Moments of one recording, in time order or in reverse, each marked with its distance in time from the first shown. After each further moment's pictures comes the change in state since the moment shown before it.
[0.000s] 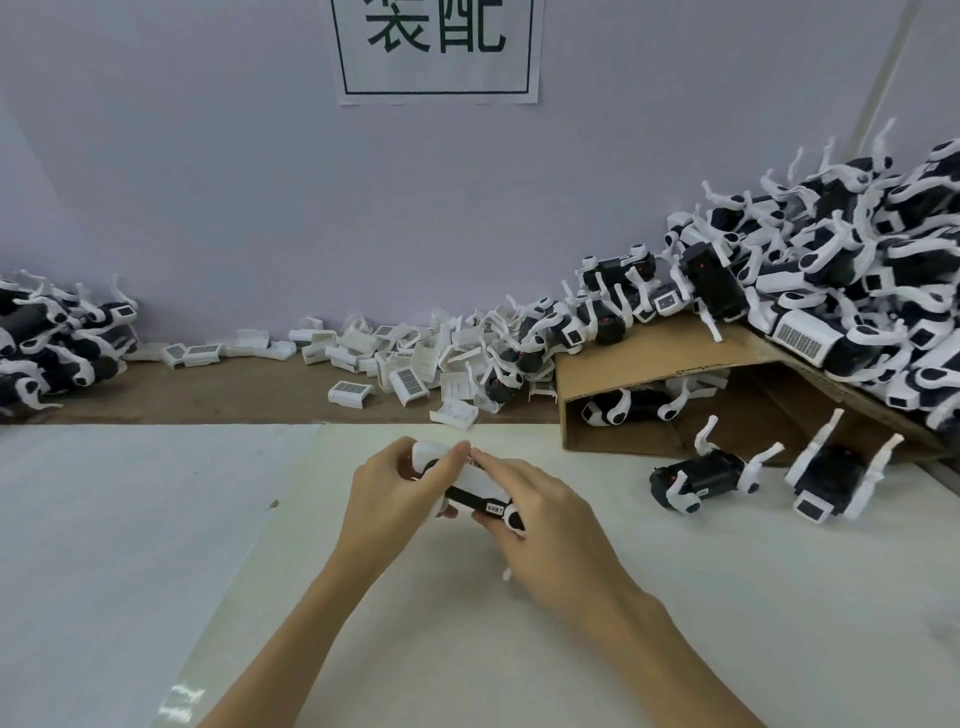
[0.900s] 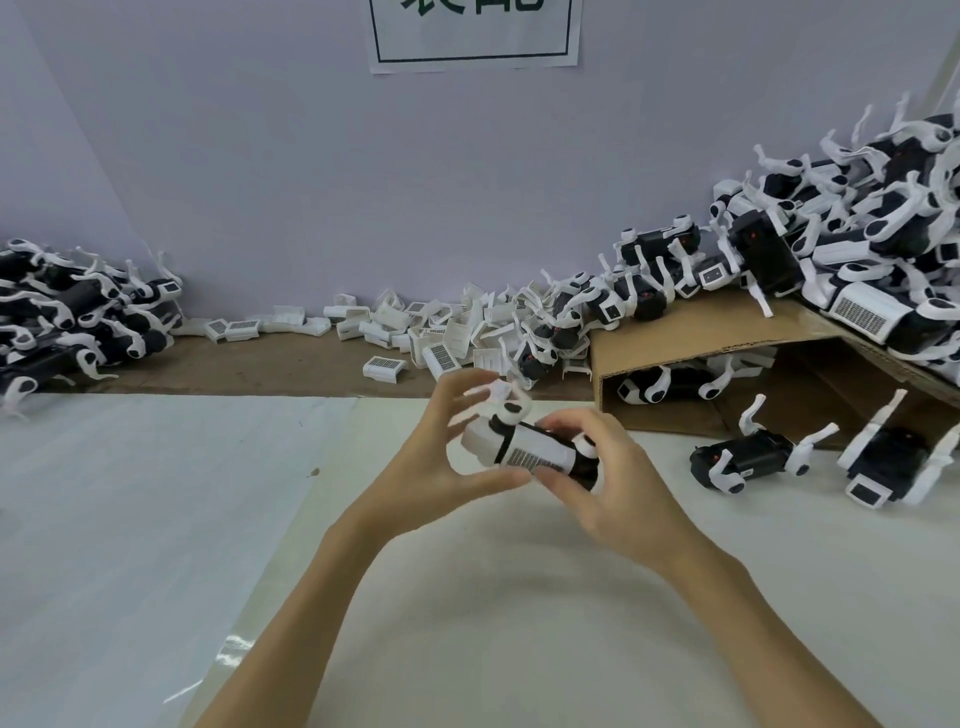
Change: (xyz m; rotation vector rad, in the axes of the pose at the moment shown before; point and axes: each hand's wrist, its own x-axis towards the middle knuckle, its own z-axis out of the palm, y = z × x) left_hand 0.006 0.003 -0.022 0.105 -0.381 0.383; right_hand 0.003 0.024 -0.015 0.441 0.111 0.030
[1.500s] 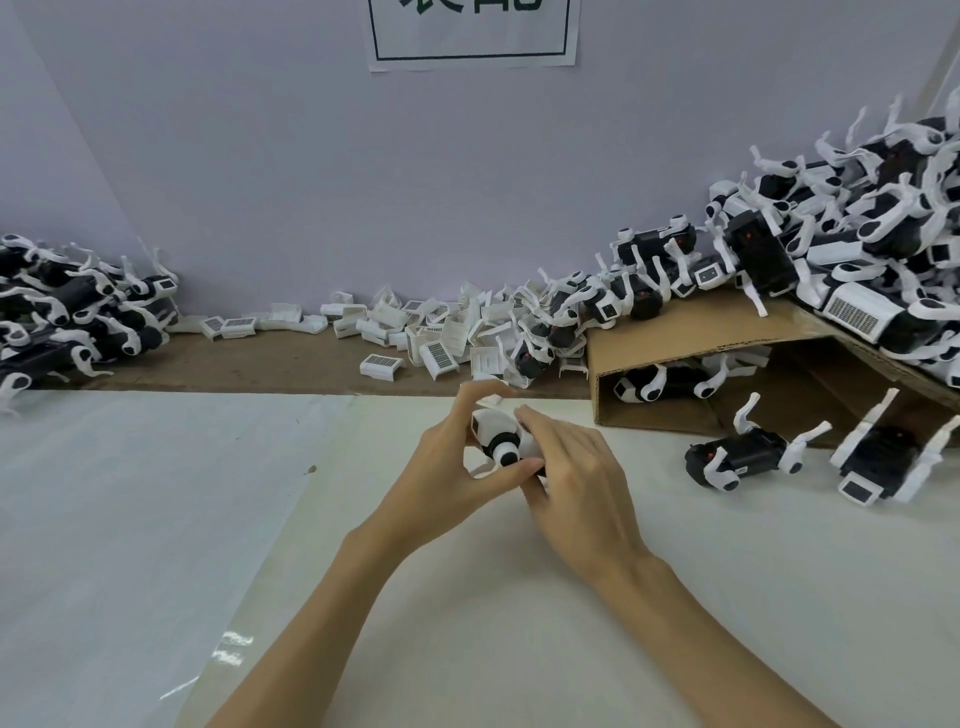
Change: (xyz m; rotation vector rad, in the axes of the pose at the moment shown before) left_hand -0.002 0.000 0.025 0.048 0.103 0.029; right_hand 0.003 0.006 0.046 -0.549 0.289 -0.277
